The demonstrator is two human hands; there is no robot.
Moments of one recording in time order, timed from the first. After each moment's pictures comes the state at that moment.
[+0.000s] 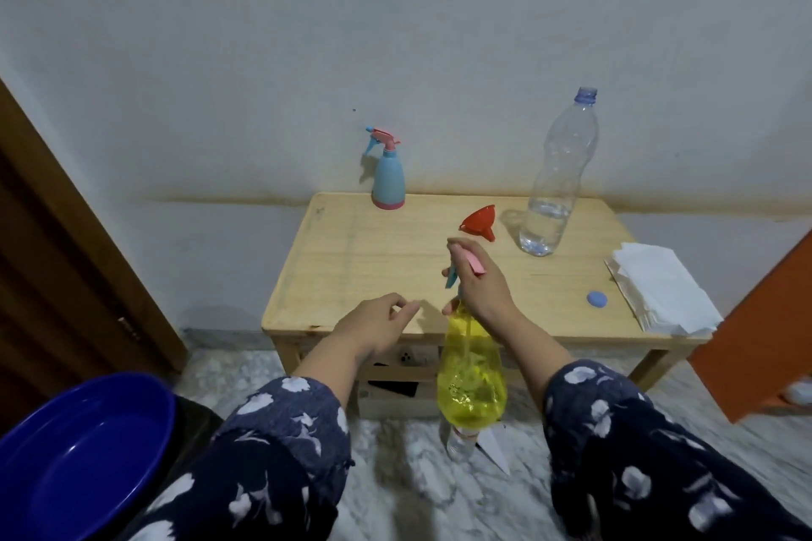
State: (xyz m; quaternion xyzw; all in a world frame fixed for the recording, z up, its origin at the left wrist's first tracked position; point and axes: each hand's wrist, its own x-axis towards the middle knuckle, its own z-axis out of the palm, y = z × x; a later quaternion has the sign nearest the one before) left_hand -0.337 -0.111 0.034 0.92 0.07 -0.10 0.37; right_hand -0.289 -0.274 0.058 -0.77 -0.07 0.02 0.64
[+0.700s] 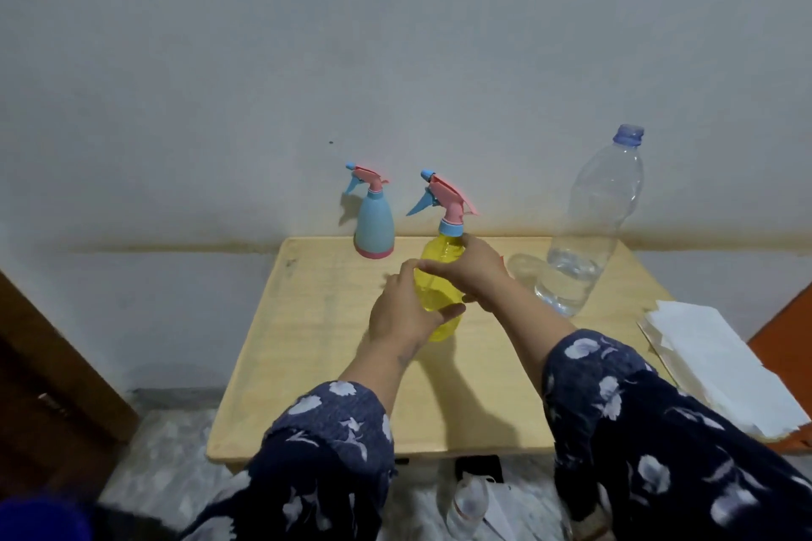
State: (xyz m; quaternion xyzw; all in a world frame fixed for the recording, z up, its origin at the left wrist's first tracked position) left_hand -0.153 -0.122 0.026 0.90 0.09 0.08 0.42; right_hand -0.119 -0.225 0.097 -0.91 -0.02 0.06 0.42
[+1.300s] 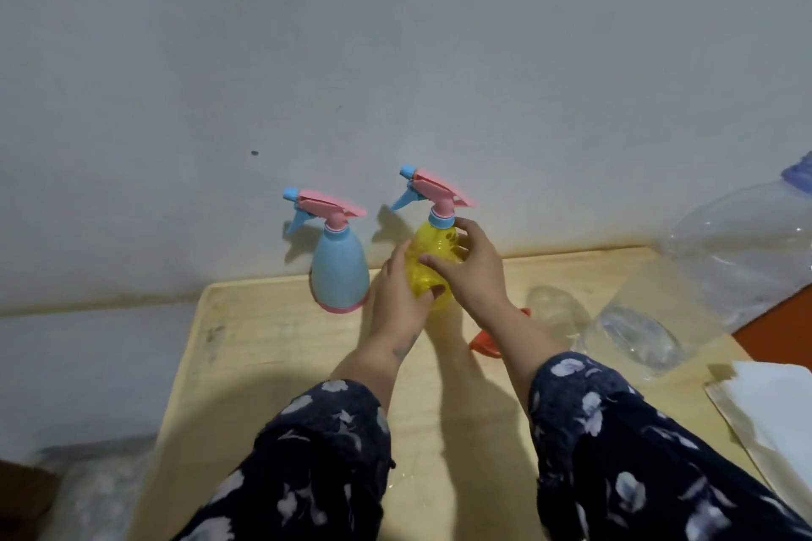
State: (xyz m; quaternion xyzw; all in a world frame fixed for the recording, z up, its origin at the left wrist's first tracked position) left_hand 0.082 -0.102 -0.050 0.83 0.06 0.09 0.54; right_hand 0.086 -0.205 0.017 -0.85 0.03 -0.08 0.52
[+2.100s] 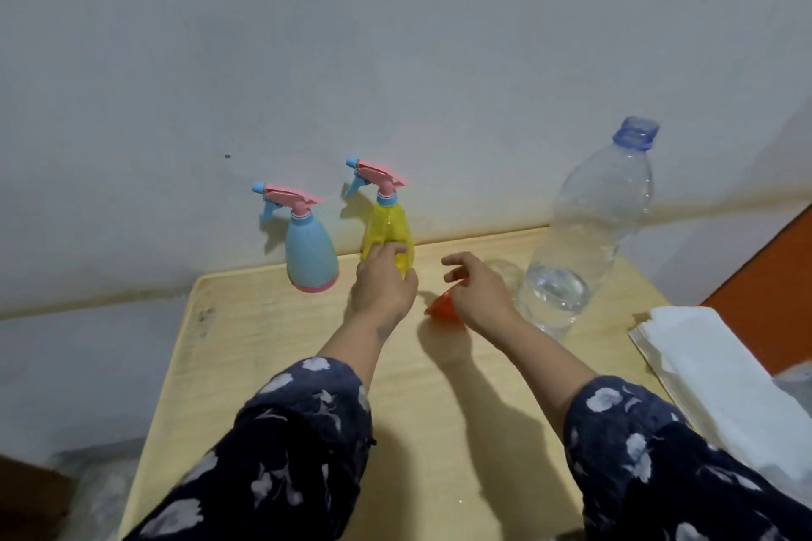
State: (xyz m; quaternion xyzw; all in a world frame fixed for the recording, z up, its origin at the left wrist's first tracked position) left_hand 0.021 -0.142 0.012 0.92 0.05 0.05 0.37; right_hand -0.012 -0.278 0.045 -0.87 0.06 0.05 0.50
